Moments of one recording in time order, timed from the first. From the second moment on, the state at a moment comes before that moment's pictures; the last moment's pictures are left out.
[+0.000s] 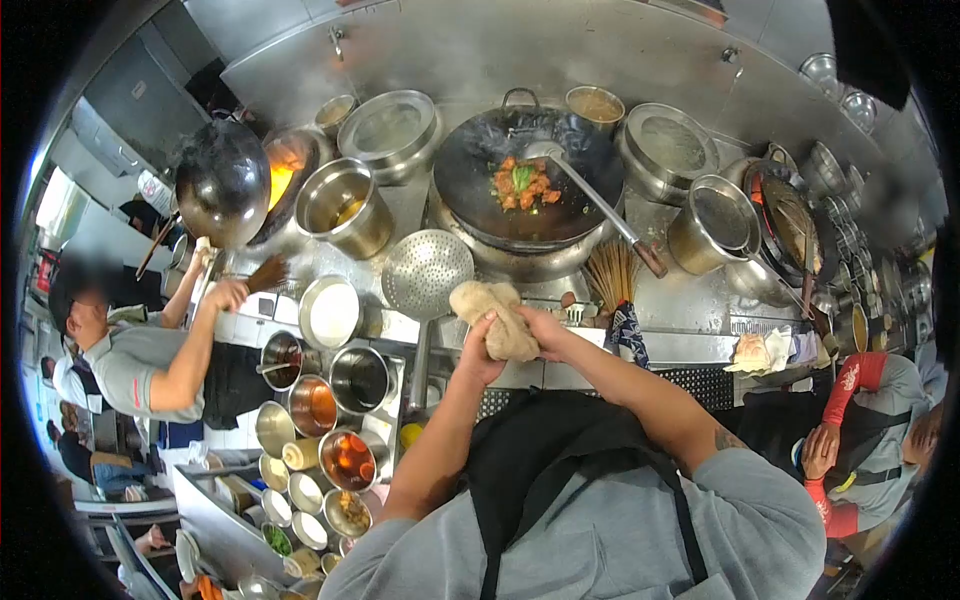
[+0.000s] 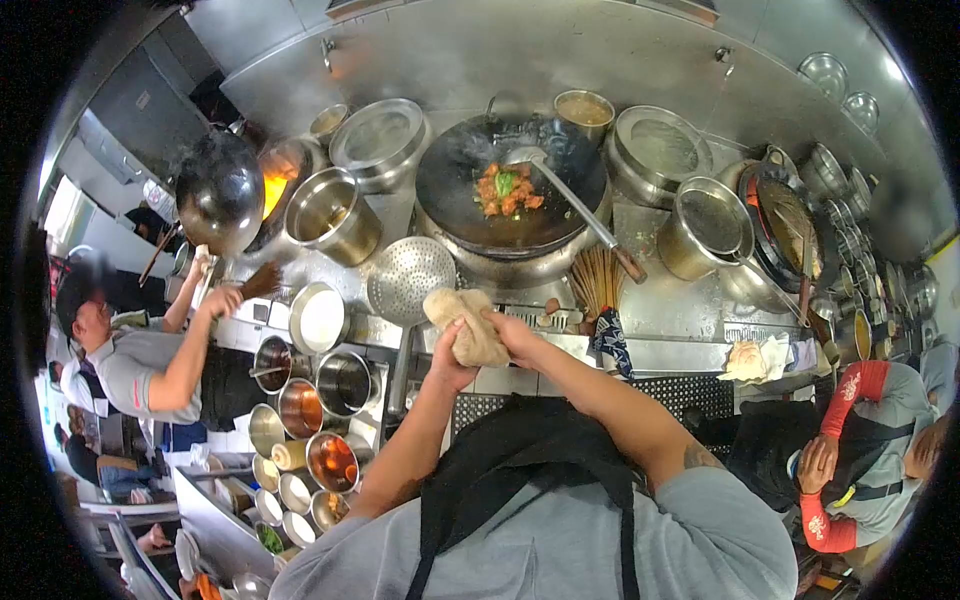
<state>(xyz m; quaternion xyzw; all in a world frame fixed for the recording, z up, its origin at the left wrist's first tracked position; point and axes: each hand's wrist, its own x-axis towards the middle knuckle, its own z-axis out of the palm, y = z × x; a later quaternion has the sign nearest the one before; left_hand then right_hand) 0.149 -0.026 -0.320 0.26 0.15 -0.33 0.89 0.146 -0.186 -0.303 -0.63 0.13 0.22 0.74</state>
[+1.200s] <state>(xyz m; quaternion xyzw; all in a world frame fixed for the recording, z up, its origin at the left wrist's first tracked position) 0.319 -0.153 -0.358 0.37 0.25 -0.30 0.84 0.136 -0.433 -0.087 -0.98 0.00 0.16 0.13</state>
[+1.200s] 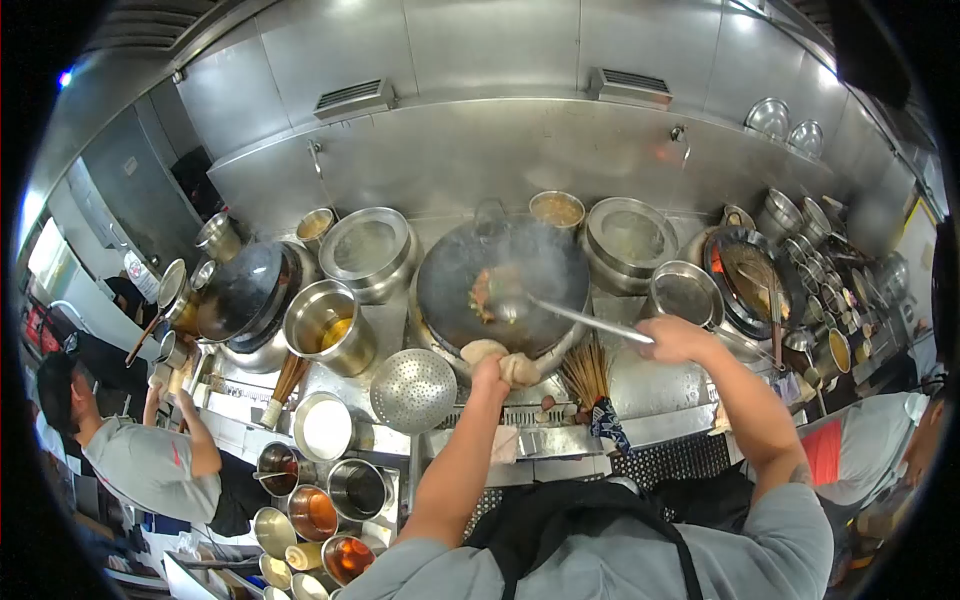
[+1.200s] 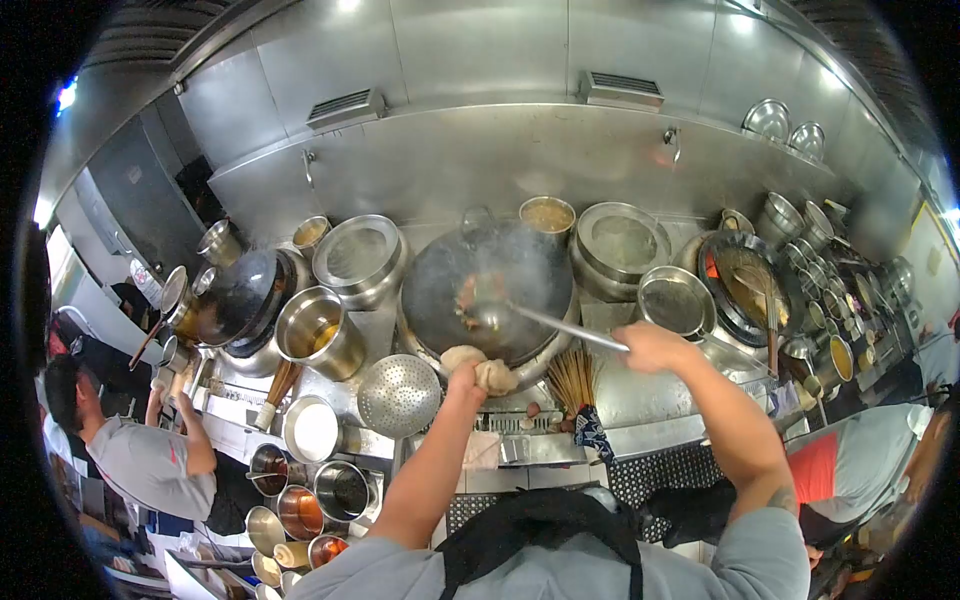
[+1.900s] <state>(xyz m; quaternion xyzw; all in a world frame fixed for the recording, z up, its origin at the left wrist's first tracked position) 0.177 -0.127 -0.240 0.35 0.24 -0.23 0.88 0.021 -0.403 -0.099 -1.00 -0.03 0.04 0.02</state>
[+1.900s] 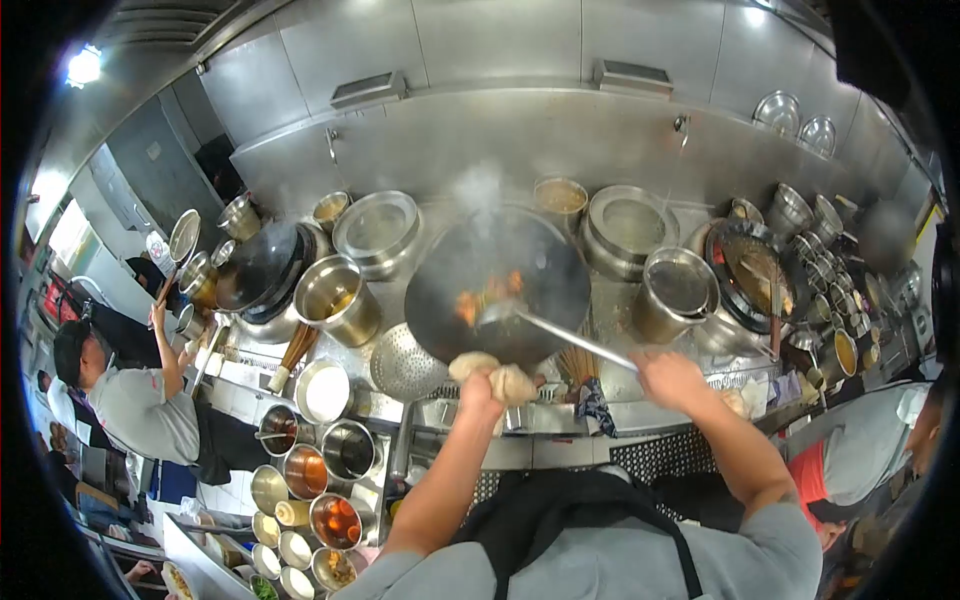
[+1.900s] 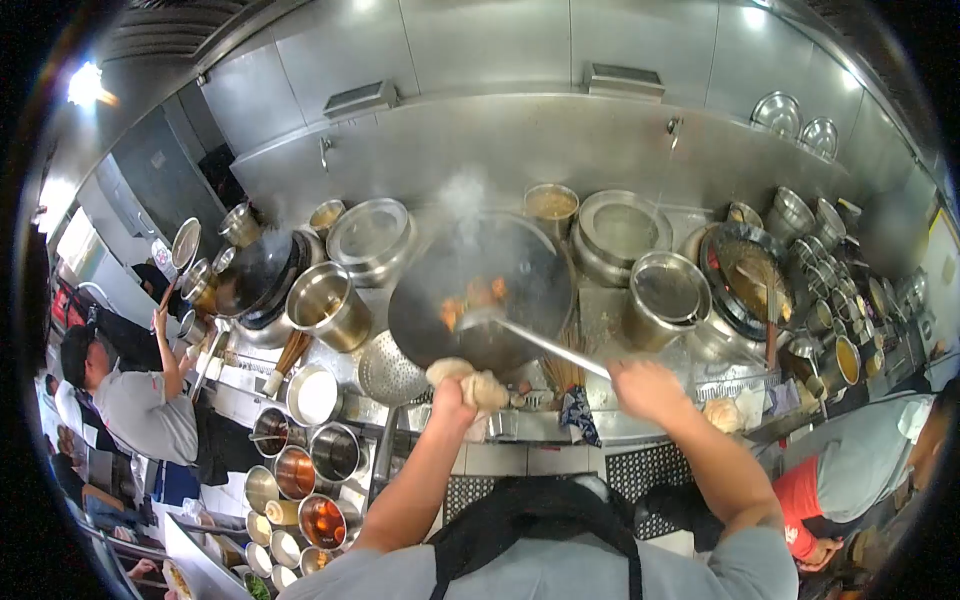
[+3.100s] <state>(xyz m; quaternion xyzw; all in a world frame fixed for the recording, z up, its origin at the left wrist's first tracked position) 0.221 -0.087 -0.259 0.39 0.24 -0.17 0.87 0.058 -0.335 -0.056 -0.49 0.32 0.15 0.80</state>
